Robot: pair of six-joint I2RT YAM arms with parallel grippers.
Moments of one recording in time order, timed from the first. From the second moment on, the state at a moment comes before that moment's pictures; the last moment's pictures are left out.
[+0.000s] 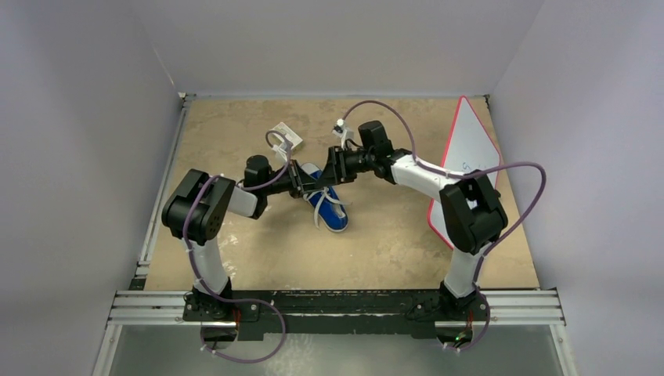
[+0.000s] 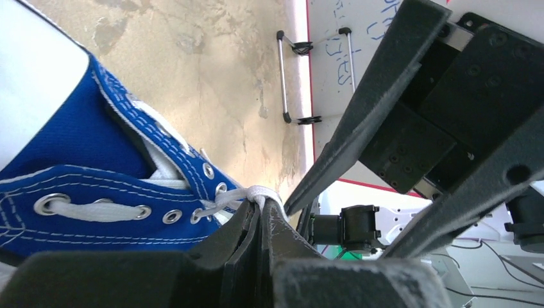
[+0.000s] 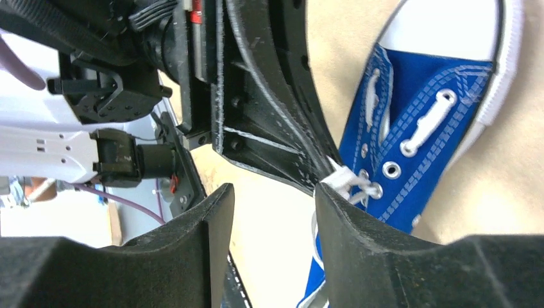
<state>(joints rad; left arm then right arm) -0.30 1.88 0.67 0.96 0.87 -1.07 0.54 1.85 1.24 -0.06 -0.77 0.45</state>
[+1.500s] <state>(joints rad) -0.30 1.87 0.77 0.66 0.86 -0.86 0.45 1.99 1.23 -0.02 -0.81 0.44</state>
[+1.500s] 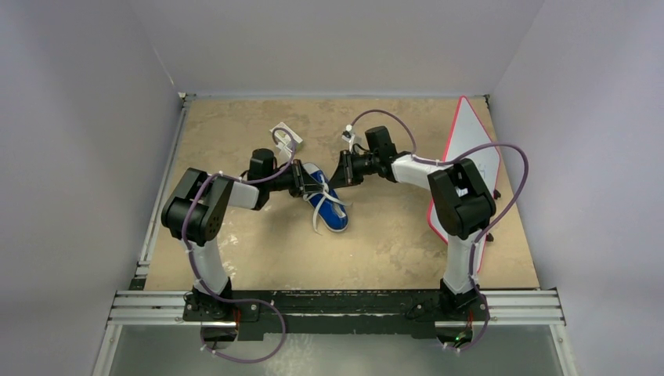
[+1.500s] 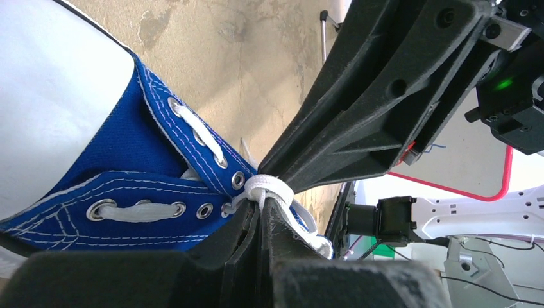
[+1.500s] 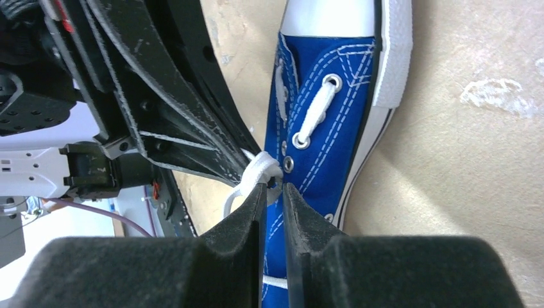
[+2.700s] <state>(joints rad) -0.32 1.88 0.78 0.67 0.87 -0.86 0.45 1.99 1.20 0.09 -0.88 0.49</state>
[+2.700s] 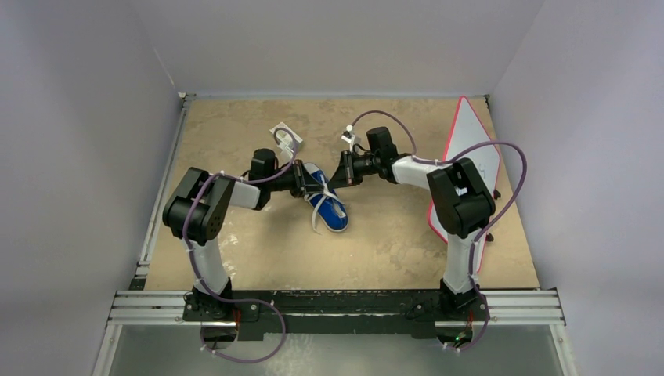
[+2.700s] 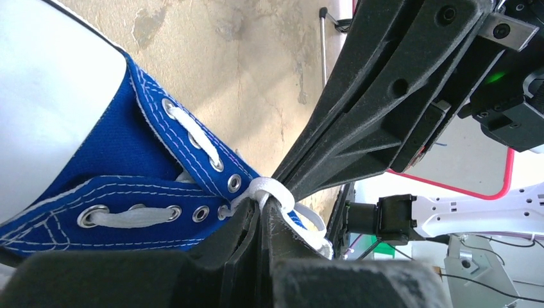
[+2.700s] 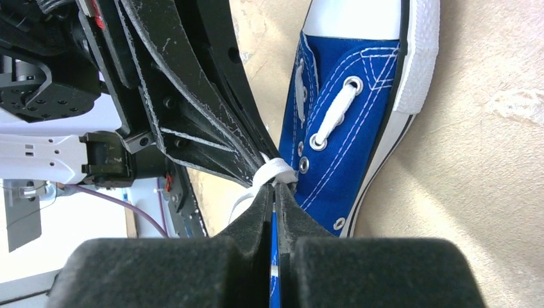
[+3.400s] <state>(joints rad) -0.24 1.72 0.79 0.16 0.82 -0.53 0.47 1.97 1.20 -0.02 -0.85 0.38</state>
